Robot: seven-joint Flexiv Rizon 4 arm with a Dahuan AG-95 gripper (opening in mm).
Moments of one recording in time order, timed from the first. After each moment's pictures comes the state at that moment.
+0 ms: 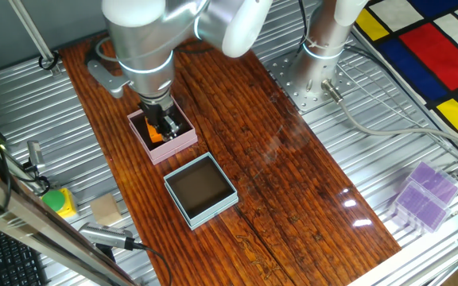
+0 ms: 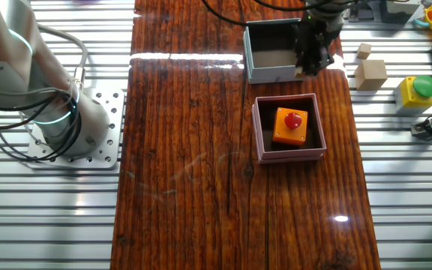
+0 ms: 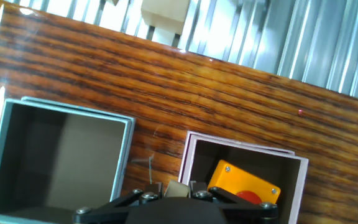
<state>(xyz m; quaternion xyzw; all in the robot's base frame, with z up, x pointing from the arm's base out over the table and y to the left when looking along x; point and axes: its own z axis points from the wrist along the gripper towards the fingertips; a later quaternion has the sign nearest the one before) 0.553 0.071 0.164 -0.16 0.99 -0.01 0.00</state>
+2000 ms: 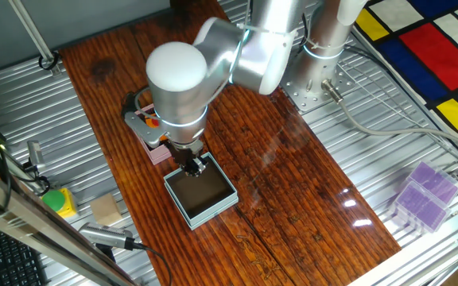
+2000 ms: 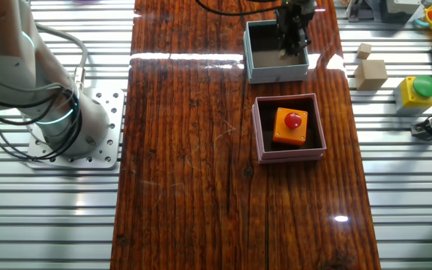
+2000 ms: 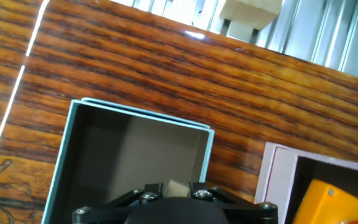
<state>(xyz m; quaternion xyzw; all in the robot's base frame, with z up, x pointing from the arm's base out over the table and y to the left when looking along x) 0.533 0.164 0.100 -0.18 0.98 -0.01 0.01</state>
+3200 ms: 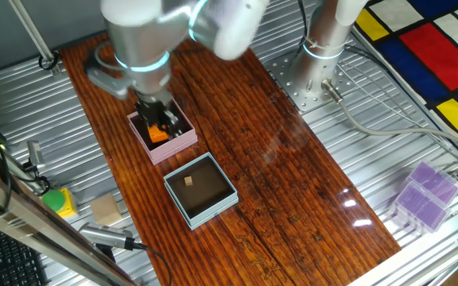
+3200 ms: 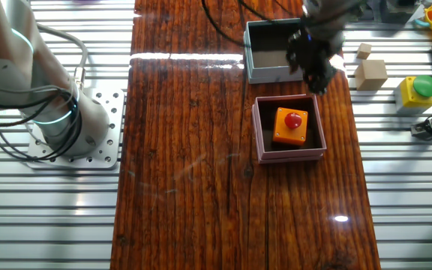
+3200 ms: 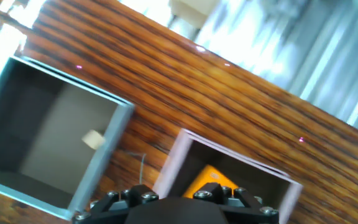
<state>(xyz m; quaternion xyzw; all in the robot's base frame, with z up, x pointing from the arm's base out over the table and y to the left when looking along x) 0.553 0.035 0.142 -0.25 0.97 -0.01 0.01</state>
